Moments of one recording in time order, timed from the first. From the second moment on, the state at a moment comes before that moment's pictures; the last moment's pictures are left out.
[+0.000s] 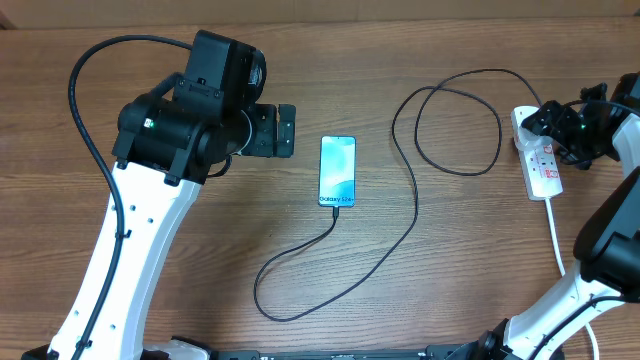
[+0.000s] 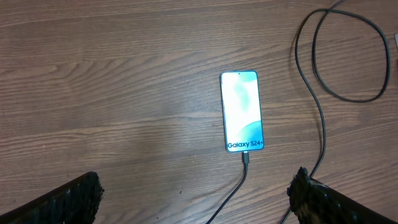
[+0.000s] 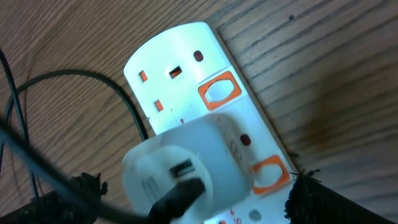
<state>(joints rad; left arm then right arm) -0.36 1.53 1.81 -1.29 -0.01 -0.28 -0.51 2.07 1.55 -0.75 -0.38 0.10</state>
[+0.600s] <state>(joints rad) -0.36 1.53 1.81 -1.29 -0.01 -0.28 -0.51 2.09 1.55 -0.71 -0.43 0.07</state>
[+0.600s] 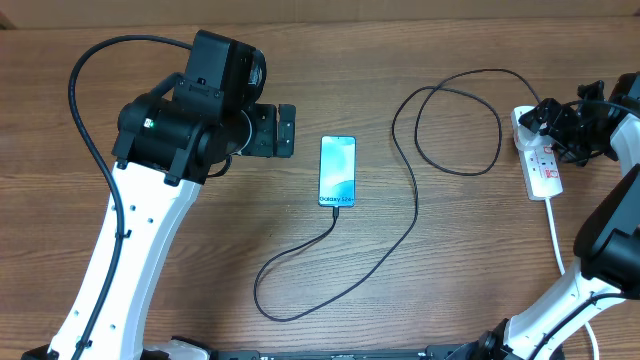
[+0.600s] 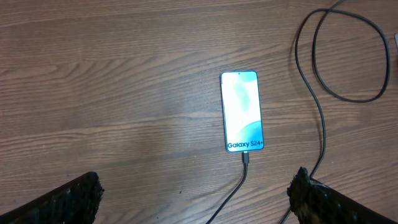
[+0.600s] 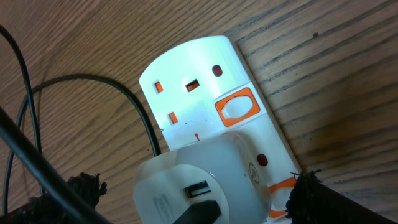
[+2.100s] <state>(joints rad) -0.36 1.53 1.81 -1.29 -0.01 -0.28 -0.49 2.08 1.52 -0.72 -0.42 0.04</state>
